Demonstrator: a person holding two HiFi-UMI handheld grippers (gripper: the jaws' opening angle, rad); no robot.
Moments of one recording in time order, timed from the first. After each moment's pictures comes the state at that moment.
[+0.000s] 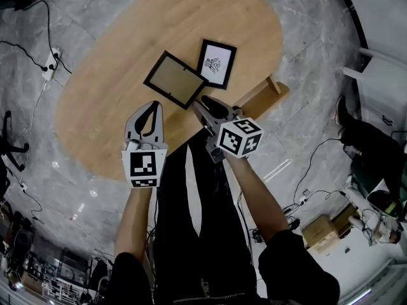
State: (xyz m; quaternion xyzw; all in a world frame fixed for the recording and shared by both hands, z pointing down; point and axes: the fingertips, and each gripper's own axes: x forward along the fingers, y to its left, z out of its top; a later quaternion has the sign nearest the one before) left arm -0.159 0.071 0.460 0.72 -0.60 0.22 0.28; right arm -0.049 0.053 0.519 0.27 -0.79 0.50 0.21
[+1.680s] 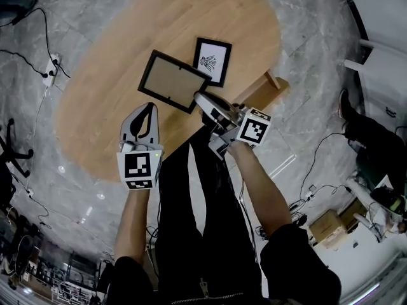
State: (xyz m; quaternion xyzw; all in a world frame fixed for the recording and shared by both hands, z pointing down) left arm -0.173 0.074 0.467 0.72 -0.59 0.23 0.29; right arm -0.066 0.024 0.478 0.17 -0.76 0.62 -0.03
